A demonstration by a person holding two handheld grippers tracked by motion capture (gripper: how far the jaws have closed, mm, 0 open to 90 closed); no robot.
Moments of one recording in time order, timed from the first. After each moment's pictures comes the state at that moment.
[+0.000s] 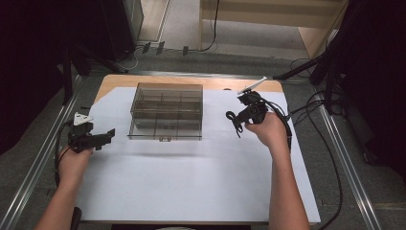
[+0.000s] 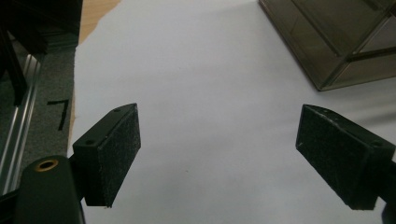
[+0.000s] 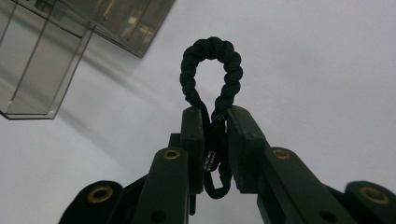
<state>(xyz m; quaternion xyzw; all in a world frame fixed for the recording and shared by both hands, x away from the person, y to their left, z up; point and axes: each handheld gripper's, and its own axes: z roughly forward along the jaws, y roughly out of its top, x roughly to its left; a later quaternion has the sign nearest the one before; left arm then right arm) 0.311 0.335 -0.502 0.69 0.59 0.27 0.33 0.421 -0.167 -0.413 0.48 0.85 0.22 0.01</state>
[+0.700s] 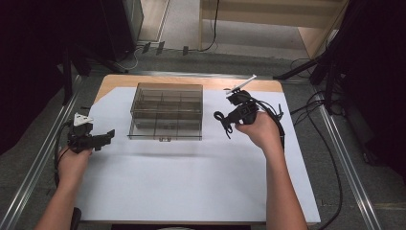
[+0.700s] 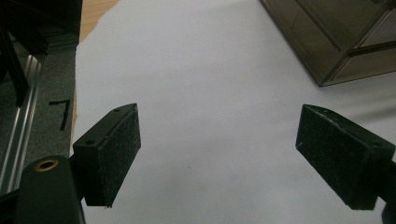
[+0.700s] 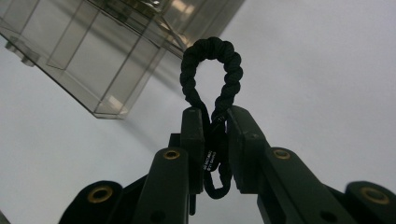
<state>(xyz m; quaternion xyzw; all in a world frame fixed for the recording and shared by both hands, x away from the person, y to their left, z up) 0.309 0.335 -0.503 0.70 0.58 0.27 0.32 0.405 -0.135 -0.396 0.44 0.87 0.24 0.00</state>
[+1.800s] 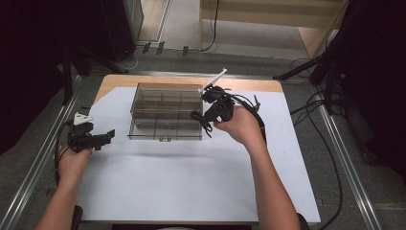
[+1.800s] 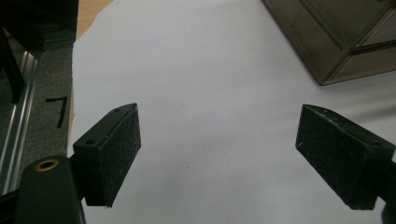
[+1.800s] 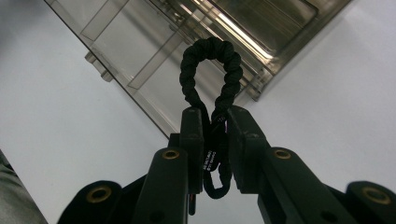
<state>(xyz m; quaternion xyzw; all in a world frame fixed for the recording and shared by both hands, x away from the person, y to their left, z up) 0.312 0.336 -0.503 0.70 0.59 0.26 0.32 0.396 -0.067 -0.377 0.36 0.90 0.23 -0.01</state>
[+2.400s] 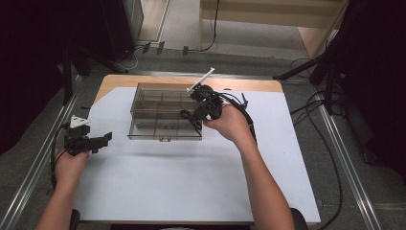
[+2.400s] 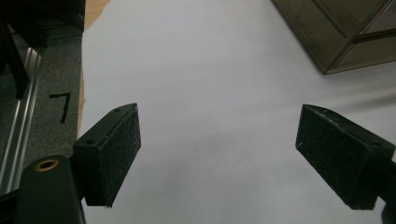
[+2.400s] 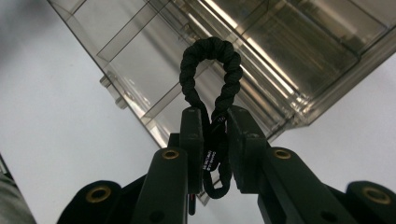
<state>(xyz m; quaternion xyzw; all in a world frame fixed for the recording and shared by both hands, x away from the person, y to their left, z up) 0.301 0.342 -0.504 0.69 0.59 0.26 0.31 0.404 -0.040 -0.383 0.33 0.91 0.24 -0.01</state>
